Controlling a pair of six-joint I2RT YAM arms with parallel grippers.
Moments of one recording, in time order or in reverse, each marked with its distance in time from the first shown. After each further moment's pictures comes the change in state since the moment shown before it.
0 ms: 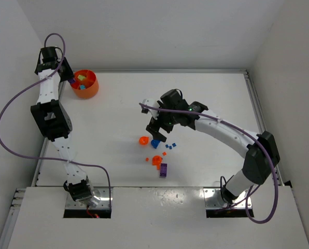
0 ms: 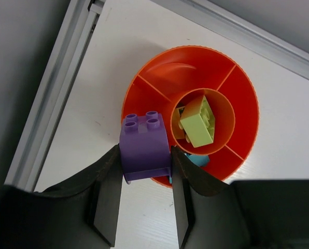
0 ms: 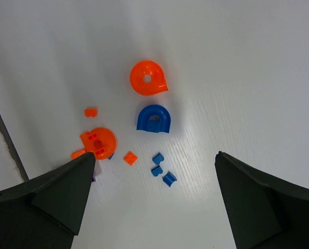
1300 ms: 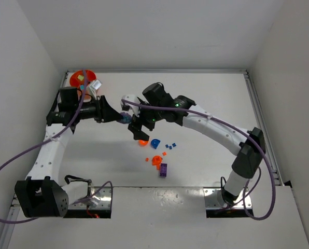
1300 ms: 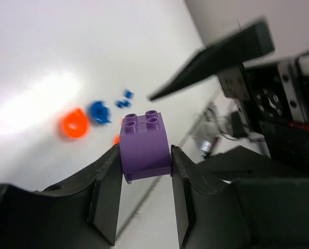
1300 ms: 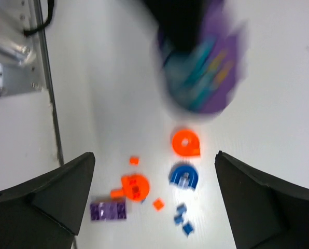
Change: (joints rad) left arm -0.281 -1.112 -1.215 0.154 1.009 -0.083; right arm 0.133 0.171 0.348 -0.074 -0.108 0.043
